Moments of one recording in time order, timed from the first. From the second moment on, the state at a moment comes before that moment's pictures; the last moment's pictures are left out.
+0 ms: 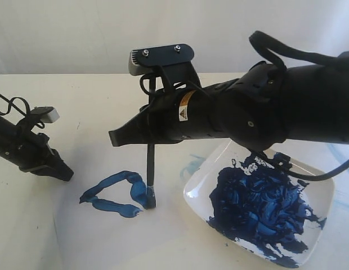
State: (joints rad) left arm 0.00 1.97 -1.09 -0.87 0.84 1.22; right arm 0.93 1.60 -1.04 -0.08 0.13 0.27
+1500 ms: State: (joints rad) left arm 0.00 1.97 -1.09 -0.87 0.85 1.22; right arm 0.99 1.66 -1.04 -0.08 -0.02 0.29
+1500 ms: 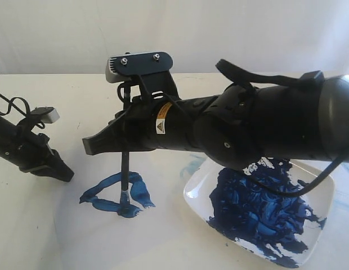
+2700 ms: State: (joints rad) left arm 0.00 1.97 -1.09 -0.87 0.87 1.22; right arm 0.92 1.64 -1.04 -0.07 0.08 0.28
